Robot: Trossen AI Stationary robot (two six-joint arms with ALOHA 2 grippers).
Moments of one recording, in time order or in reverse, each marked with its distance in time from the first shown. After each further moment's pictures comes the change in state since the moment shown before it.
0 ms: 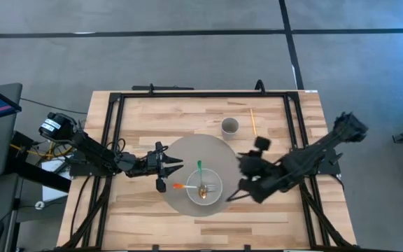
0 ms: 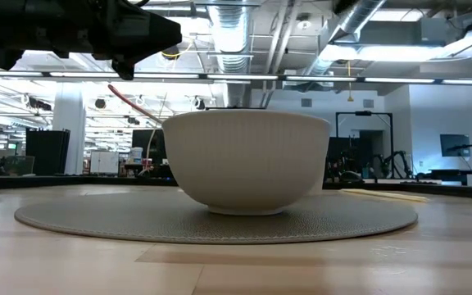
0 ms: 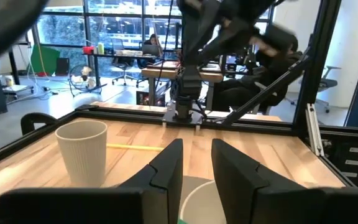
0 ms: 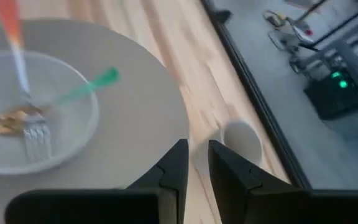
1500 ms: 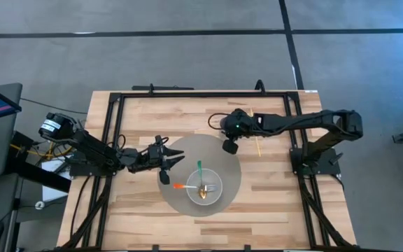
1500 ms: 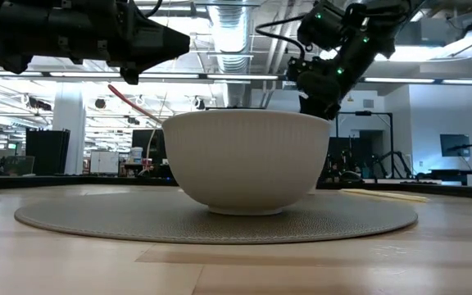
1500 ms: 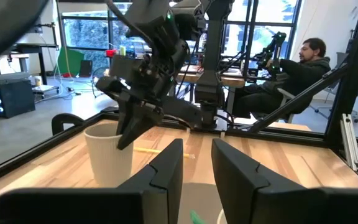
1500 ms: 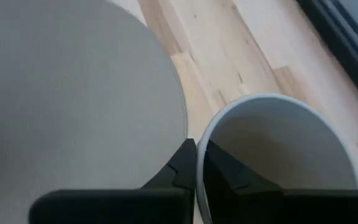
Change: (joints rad) left arm 0.092 0.000 0.000 0.015 0.001 0.000; right arm -0.758 -0.017 -0.487 0.844 -0.754 -0.519
